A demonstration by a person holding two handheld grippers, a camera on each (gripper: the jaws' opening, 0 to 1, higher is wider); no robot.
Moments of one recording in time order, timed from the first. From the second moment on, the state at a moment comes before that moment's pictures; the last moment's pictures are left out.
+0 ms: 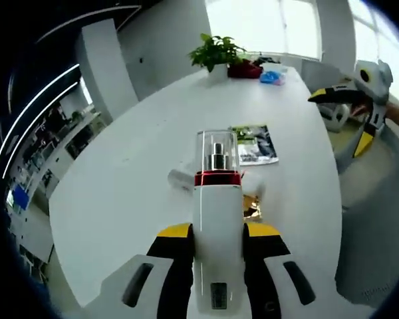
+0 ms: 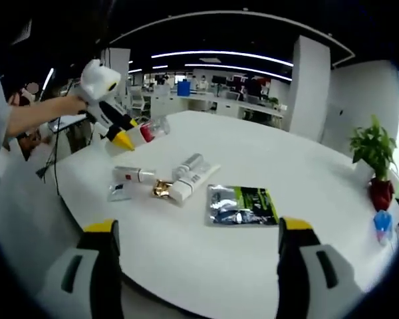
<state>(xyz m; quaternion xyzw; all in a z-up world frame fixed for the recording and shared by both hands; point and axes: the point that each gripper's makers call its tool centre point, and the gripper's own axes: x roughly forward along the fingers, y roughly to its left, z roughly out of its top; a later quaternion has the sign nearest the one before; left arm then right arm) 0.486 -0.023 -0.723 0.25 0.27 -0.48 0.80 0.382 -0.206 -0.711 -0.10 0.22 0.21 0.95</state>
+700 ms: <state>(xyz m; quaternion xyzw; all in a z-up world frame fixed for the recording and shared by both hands) 0.444 -0.058 -0.718 0.16 0.25 -0.51 0.81 0.419 -0.155 -0.687 0.08 0.19 0.30 0.93</state>
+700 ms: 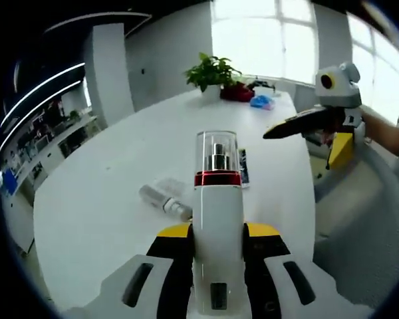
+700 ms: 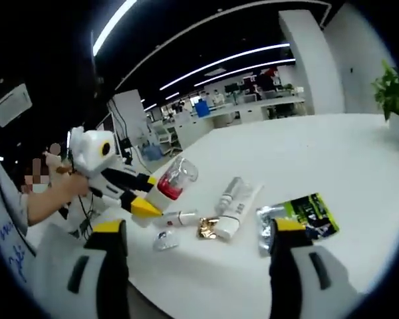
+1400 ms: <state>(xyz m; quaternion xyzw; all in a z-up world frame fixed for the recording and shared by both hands) 0.425 -0.080 -0.722 0.09 0.25 -0.53 0.81 0.444 -0.119 -0.677 0.21 0.17 0.38 0.89</state>
